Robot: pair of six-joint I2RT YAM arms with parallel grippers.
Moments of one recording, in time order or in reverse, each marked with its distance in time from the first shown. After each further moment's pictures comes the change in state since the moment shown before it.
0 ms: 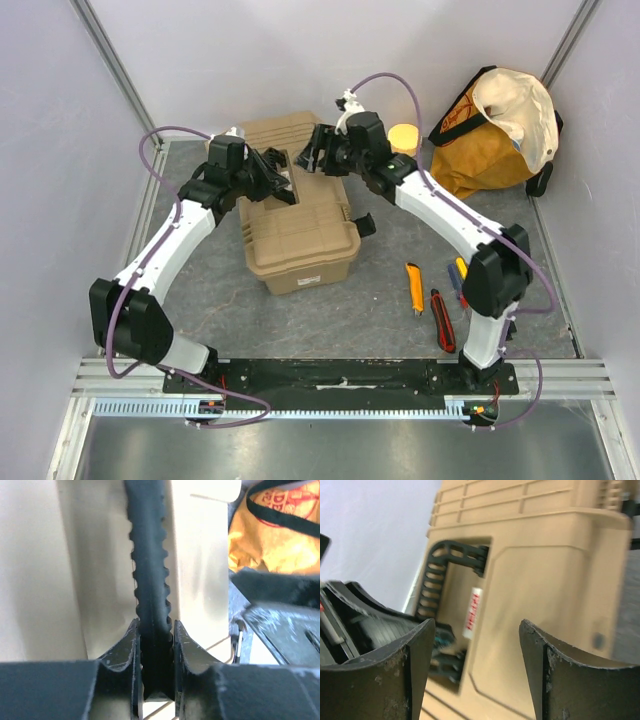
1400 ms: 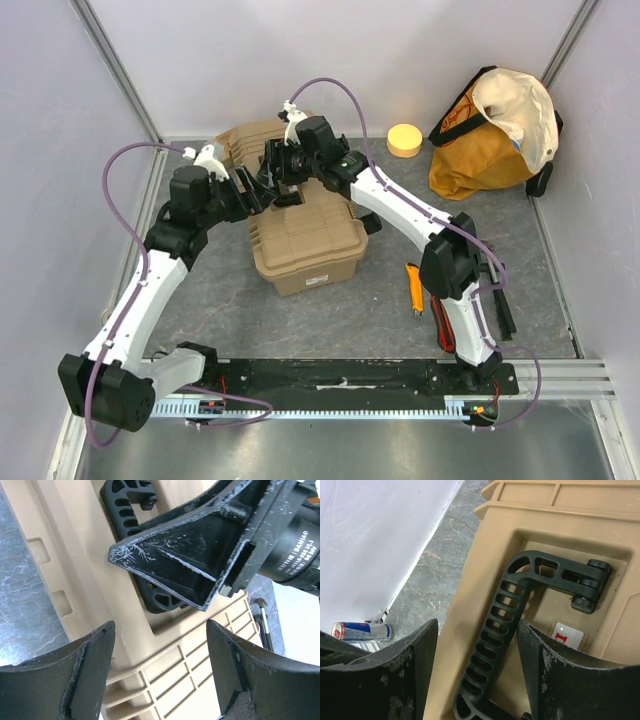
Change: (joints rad) left arm 0.074 -0.334 -0.233 0.054 0.068 0.230; right arm 0.127 0.250 0.317 -0.146 -0.060 -0.132
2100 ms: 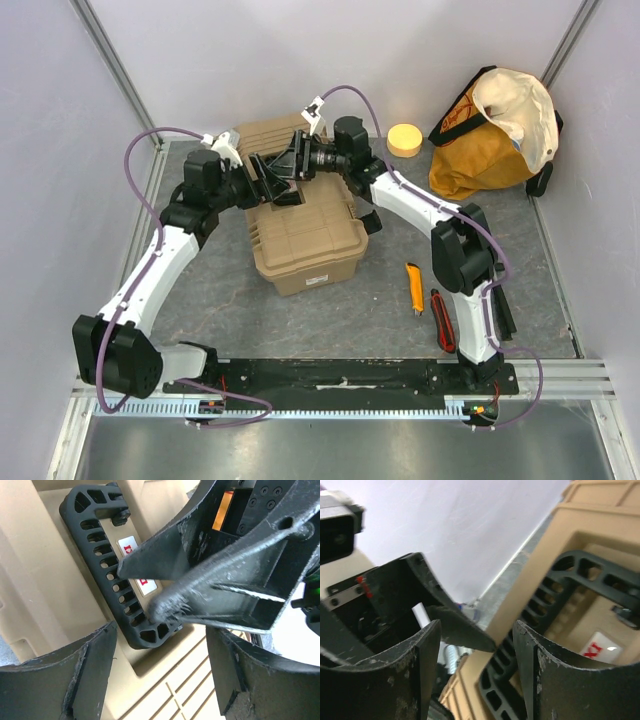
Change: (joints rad) left arm 0.002 0.158 0.075 0.073 0.117 0.003; right arm -0.138 -0.043 -0.315 0.621 -0.535 0.389
